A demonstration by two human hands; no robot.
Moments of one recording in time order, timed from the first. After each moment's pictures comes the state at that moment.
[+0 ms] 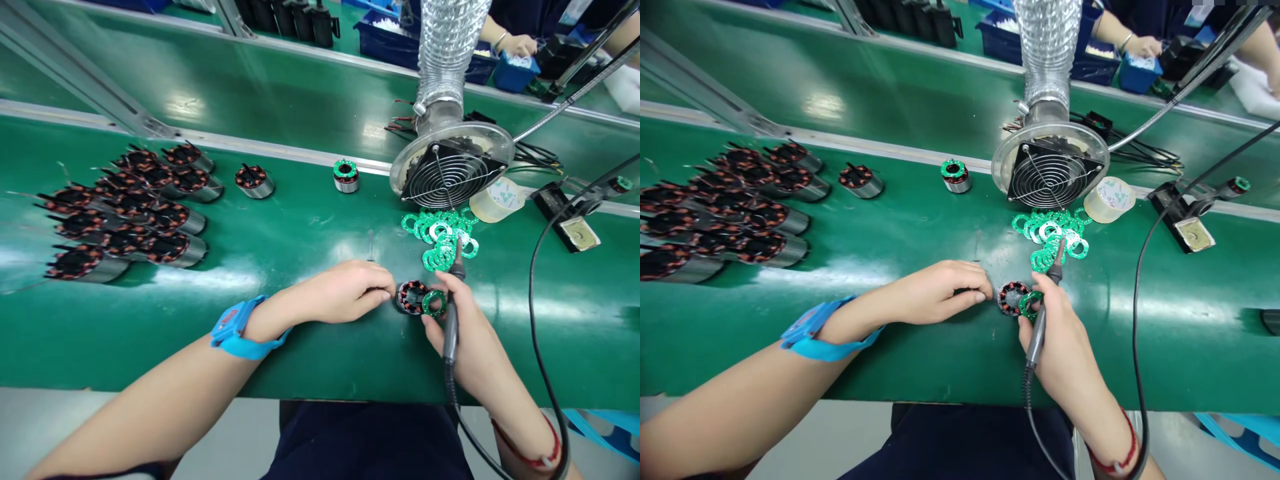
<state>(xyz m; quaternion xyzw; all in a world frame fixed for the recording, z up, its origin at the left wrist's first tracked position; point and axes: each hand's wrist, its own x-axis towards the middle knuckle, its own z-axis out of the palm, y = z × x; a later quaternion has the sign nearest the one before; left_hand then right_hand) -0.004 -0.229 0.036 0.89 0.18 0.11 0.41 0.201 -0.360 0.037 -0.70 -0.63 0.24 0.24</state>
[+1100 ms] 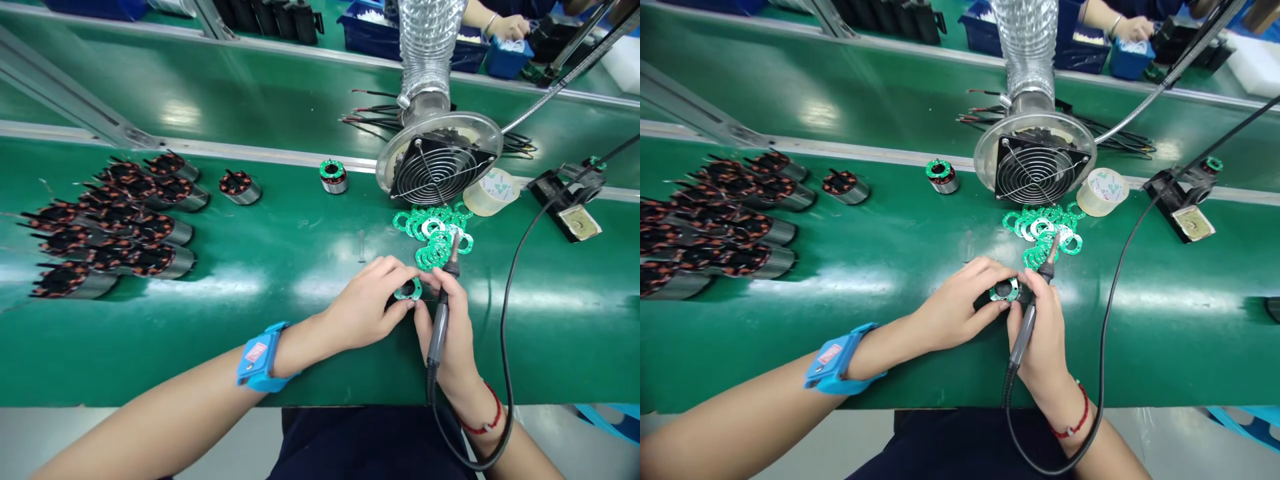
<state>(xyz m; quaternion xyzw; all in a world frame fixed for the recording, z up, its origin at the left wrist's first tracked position) 0.033 -0.264 0.028 0.86 0.28 0.21 0.37 0.180 -0.357 -0.002 -0.66 -0.61 0.14 0.42</state>
